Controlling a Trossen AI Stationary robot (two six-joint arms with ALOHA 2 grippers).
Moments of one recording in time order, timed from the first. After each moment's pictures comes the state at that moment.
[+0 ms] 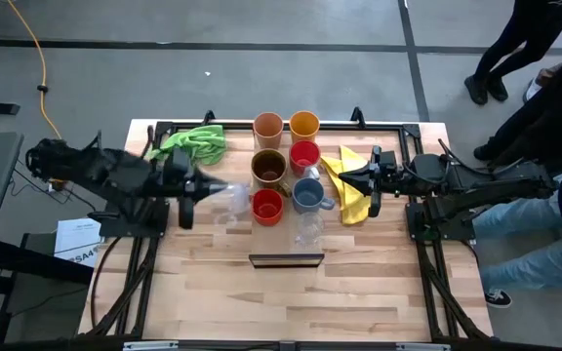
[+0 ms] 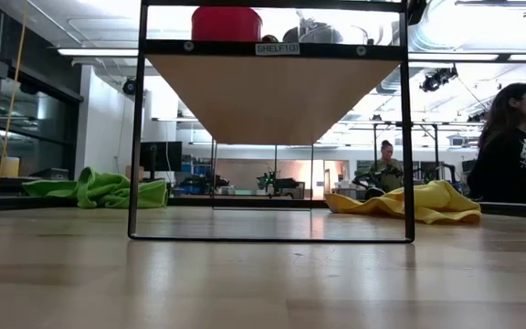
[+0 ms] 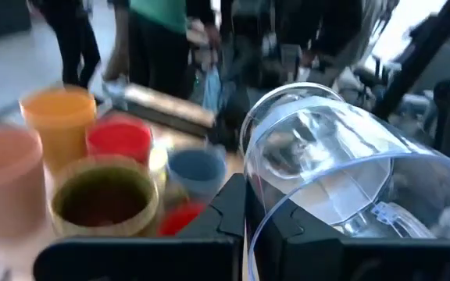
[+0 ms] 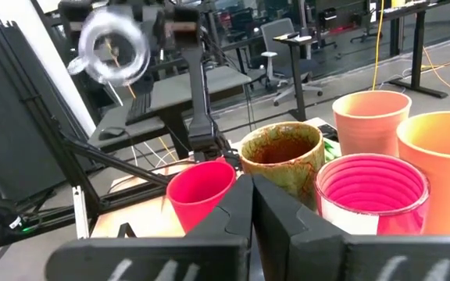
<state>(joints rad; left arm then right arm) -0.23 0.99 1.28 -0.59 -0.47 -0.38 0.09 0.81 0.76 0.00 0.23 0.25</state>
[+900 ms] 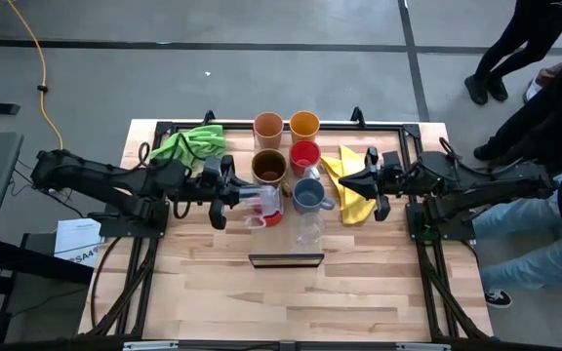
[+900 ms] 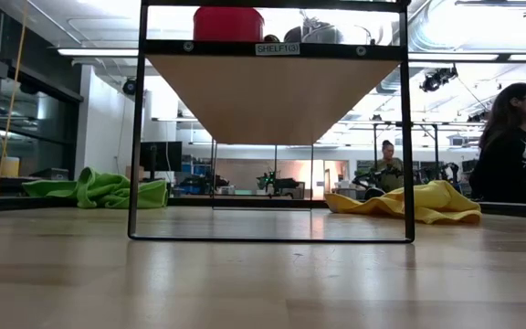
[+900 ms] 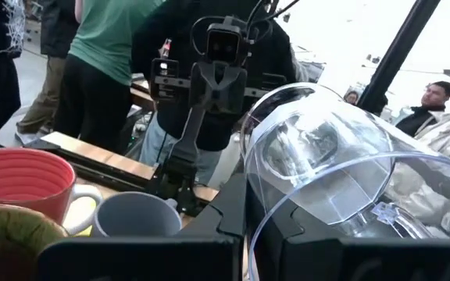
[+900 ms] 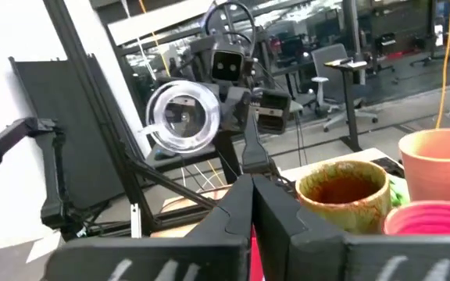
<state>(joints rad) -0.03 1.05 0.82 0.29 -0.15 -0.37 0.09 0.82 0.76 0.14 0.07 0.24</state>
